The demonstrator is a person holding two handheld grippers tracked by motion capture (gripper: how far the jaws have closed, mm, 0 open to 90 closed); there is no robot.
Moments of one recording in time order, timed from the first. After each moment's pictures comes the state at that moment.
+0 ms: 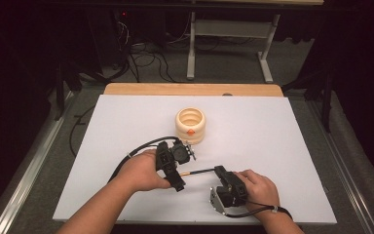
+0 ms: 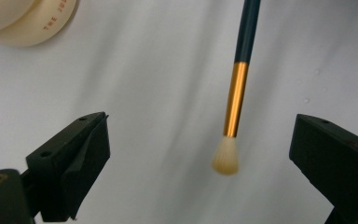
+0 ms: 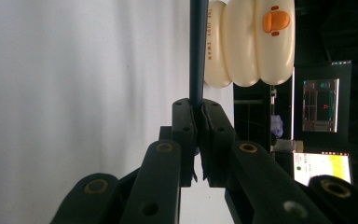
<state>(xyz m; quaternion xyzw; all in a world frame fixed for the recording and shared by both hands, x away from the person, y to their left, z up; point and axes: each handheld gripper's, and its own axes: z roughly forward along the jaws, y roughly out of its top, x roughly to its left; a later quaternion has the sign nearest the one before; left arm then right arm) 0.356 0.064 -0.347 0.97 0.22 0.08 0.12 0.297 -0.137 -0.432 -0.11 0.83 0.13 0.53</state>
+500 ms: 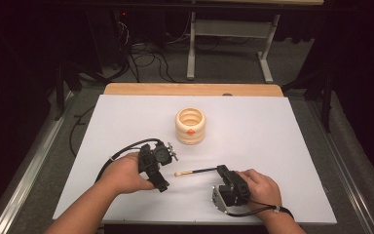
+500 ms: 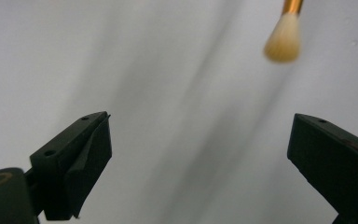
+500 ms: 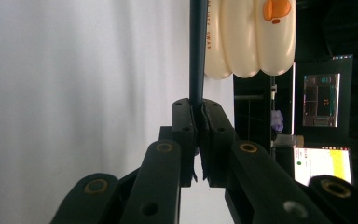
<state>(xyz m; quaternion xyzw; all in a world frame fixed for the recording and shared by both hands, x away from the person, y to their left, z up) 0.354 0.110 -0.359 0.96 0.25 0.08 0.10 0.298 -0.142 -0.432 -0.10 0.83 0.12 0.53</state>
